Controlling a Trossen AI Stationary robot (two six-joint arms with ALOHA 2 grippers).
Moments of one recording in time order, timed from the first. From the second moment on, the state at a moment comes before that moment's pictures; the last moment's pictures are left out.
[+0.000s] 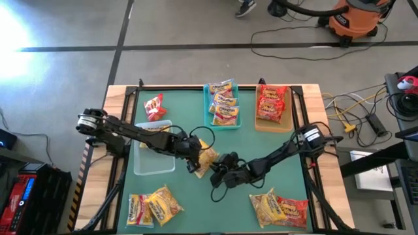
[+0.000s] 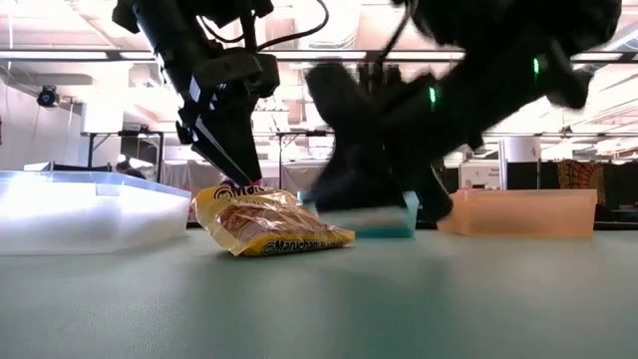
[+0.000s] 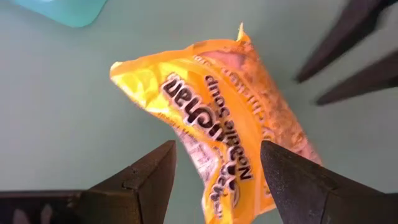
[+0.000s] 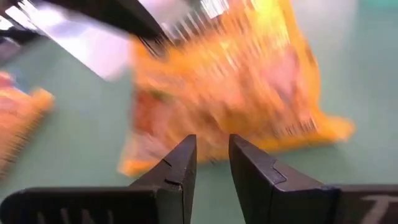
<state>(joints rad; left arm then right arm) -0.17 1.61 1.00 -0.47 -0.23 -0.59 0.38 2.01 1.01 0.33 0.68 0.92</state>
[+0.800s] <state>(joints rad) -0.17 1.60 0.99 -0.49 -0.25 -0.65 0.33 2.15 1.01 0.38 0.68 0.93</state>
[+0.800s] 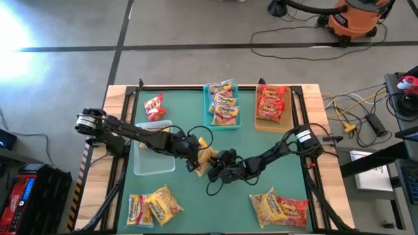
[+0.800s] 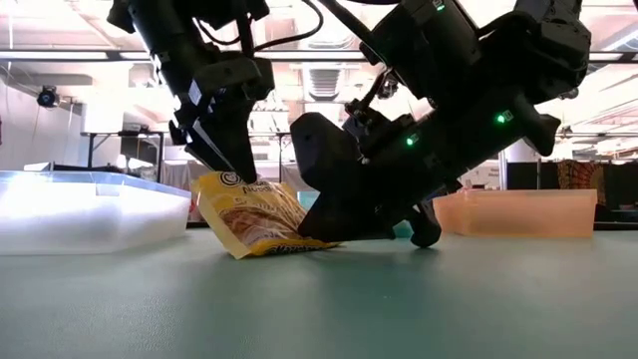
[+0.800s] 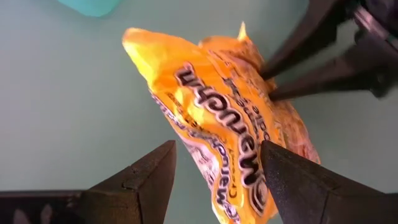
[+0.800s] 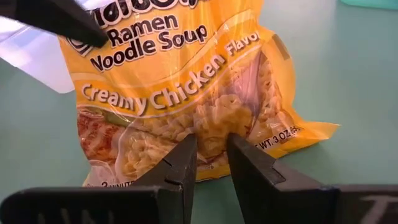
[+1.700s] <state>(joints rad) -0.11 1.61 0.77 -0.03 -0.12 -0.91 0.33 2.17 1.01 0.38 0.65 0.93</state>
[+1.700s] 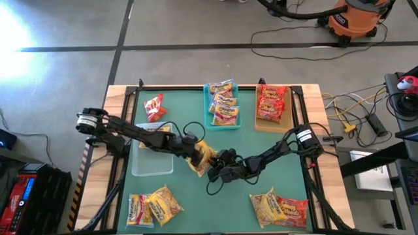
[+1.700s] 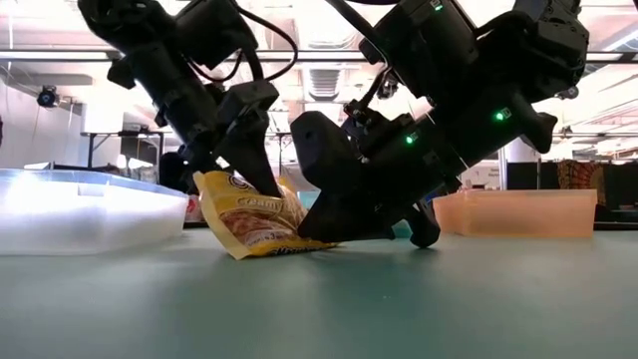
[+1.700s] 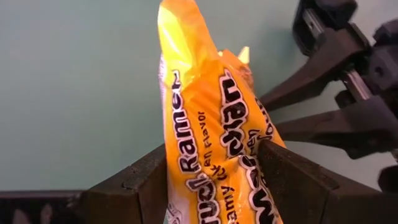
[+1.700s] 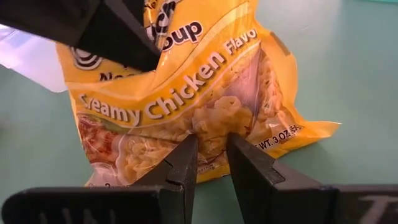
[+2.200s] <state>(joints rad) -0.11 1.64 0.79 -0.03 -0.04 -0.93 0.33 2.12 1.01 0.38 0.63 0.88</state>
